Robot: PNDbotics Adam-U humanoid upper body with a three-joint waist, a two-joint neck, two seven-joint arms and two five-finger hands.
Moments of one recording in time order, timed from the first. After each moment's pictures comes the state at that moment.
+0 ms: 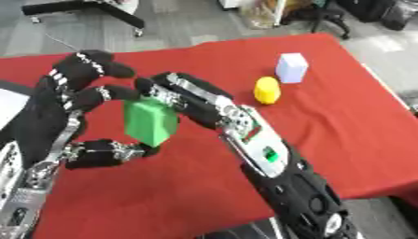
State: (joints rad) left arm -0.49 0.28 -0.38 -1.76 -1.01 -0.55 0.37; right arm -0.53 -0.03 0.35 -1.65 -0.03 0.03 0.34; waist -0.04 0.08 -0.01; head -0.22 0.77
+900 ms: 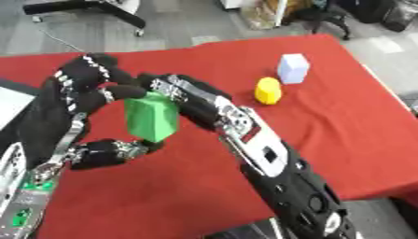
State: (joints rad) left arm -0.49 0.27 -0.39 -1.76 -0.99 -0.56 0.37; right arm -0.53 -0.03 0.35 -1.64 -0.05 0.05 0.35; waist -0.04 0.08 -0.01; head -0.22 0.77
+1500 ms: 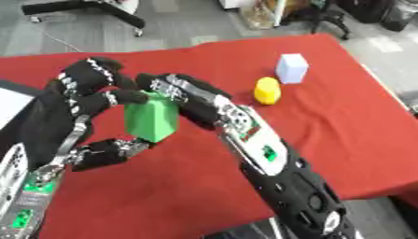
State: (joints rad) left arm -0.49 0.27 -0.40 -1.75 -1.00 -0.56 0.36; right arm -0.53 -0.03 0.35 -1.64 -0.05 0.03 0.39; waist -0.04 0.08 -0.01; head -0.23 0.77
